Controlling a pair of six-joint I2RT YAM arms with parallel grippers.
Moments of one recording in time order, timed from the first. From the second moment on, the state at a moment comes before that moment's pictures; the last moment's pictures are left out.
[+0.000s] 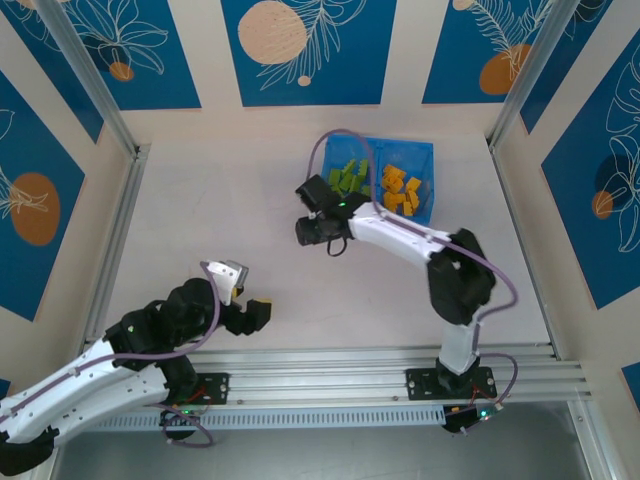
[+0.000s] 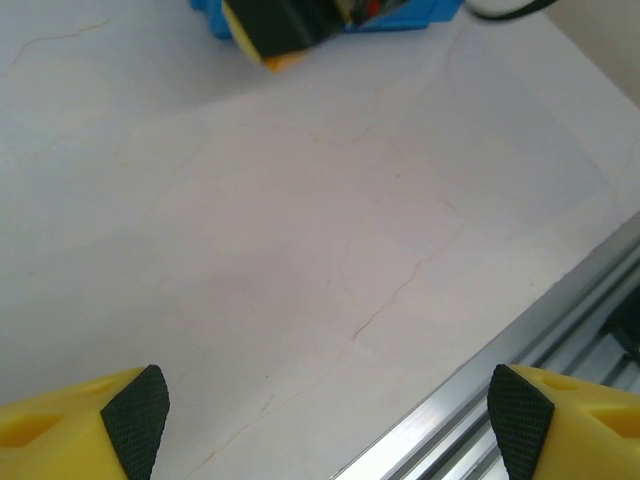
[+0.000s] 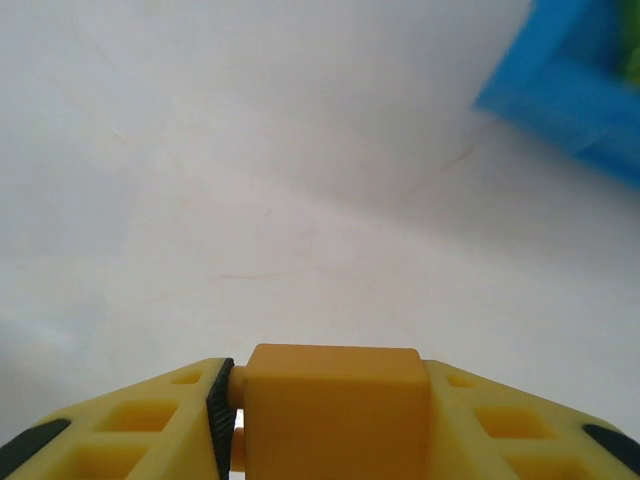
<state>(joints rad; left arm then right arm) -0.97 0.53 0.63 -0.68 -0.13 -0.46 0.74 1.82 1.49 -0.70 0.07 0.42</state>
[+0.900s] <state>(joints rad) -0.97 0.49 0.56 -0.42 -0.03 -0.36 0.10 2.20 2.03 -0.72 0.11 0.45</state>
